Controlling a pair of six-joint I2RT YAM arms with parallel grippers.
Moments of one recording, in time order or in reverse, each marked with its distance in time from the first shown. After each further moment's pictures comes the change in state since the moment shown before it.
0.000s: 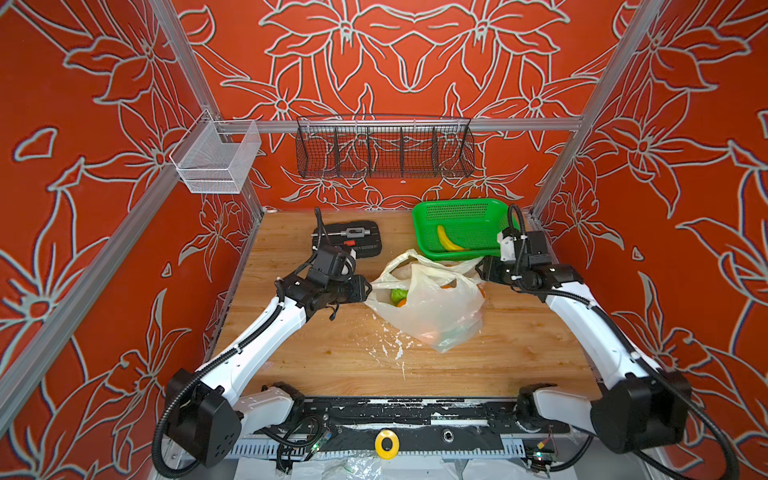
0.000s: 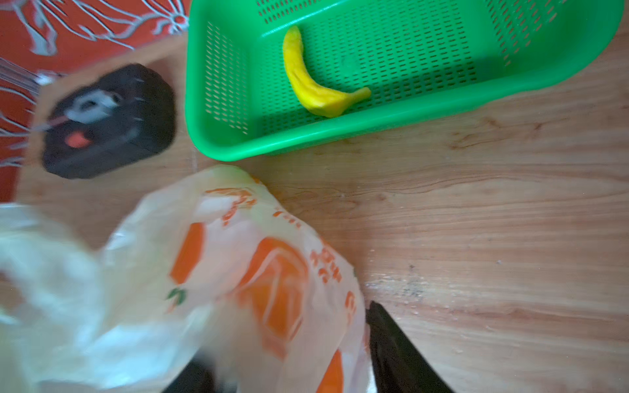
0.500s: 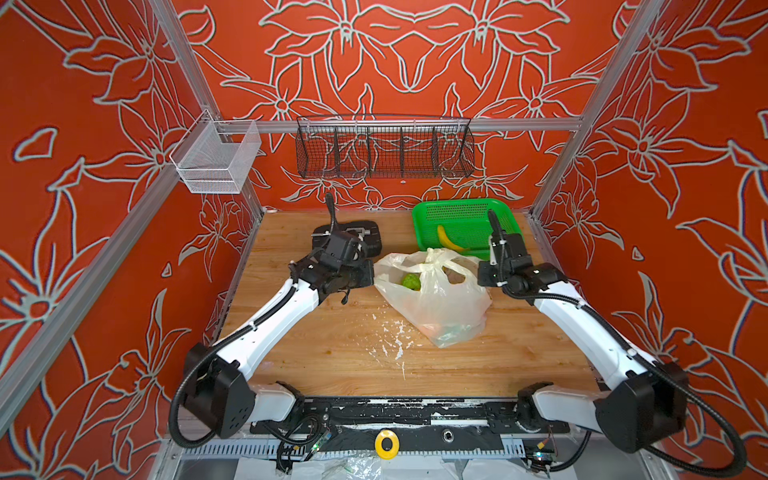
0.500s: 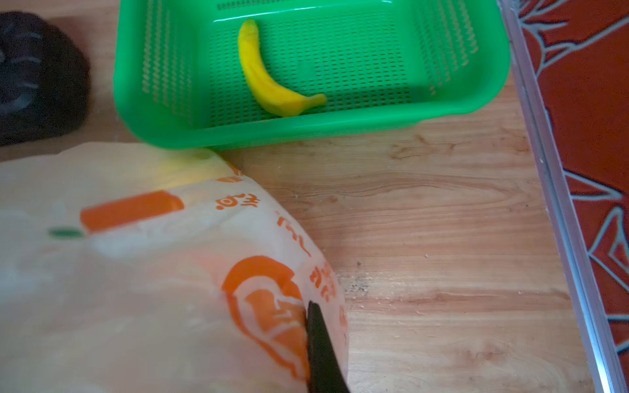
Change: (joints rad) left arm -0.019 0.103 0.078 0.003 -0.109 -0.050; right arm 0.114 0.057 0.003 -0.032 0.365 -0.037
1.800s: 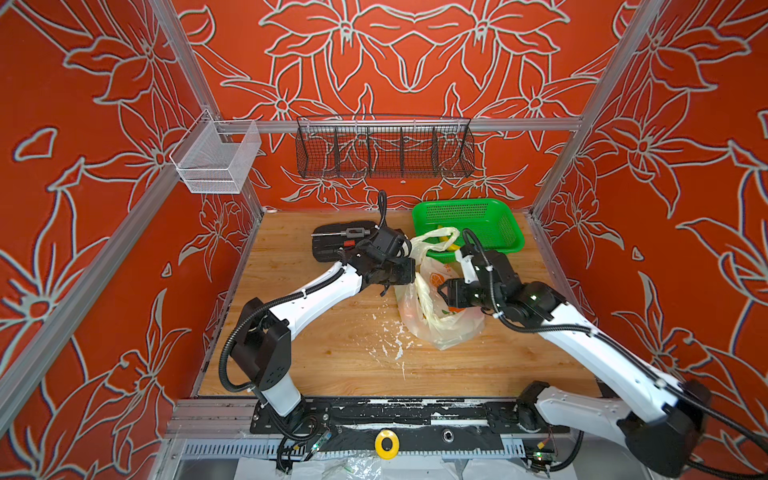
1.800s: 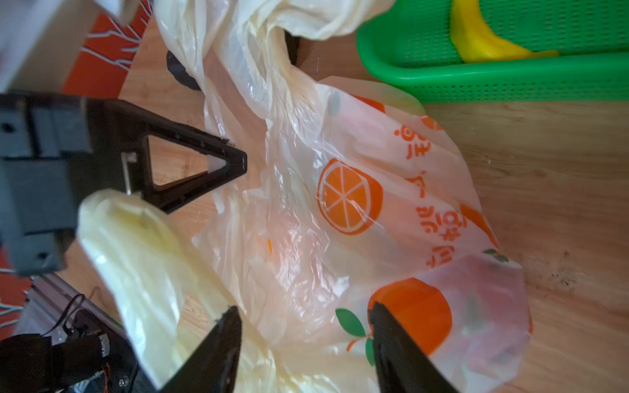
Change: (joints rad) left arm -0.210 0.355 0.251 0.109 0.081 -0.062; right arm 0.377 -0.065 0.002 0.010 -0.210 0.193
